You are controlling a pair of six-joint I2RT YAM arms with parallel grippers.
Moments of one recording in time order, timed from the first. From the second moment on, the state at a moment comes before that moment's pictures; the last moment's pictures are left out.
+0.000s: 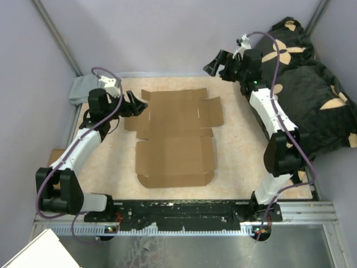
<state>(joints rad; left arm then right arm) -0.13 1.34 0.97 0.06 0.44 -0.32 0.16 1.73 1.55 -0.06 -0.45 0.53</state>
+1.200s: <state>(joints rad) -0.13 1.42 1.00 -0.07 0.38 -0.32 0.22 2.51 2.27 -0.61 -0.07 0.34</state>
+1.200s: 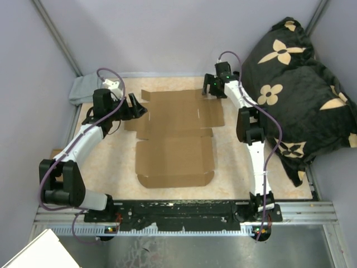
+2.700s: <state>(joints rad) -0.26 1.53 1.07 -0.24 0.10 -0.40 0.40 2.20 1.84 -0.58 0.21 -0.16</state>
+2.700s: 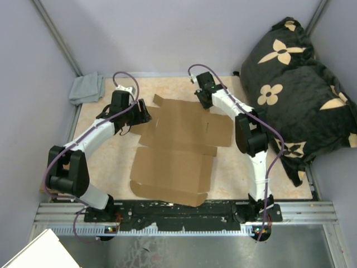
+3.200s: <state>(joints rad) -0.26 1.96 1.44 -0.22 0.00 -0.42 0.44 2.20 1.88 -0.59 0.18 -0.19</state>
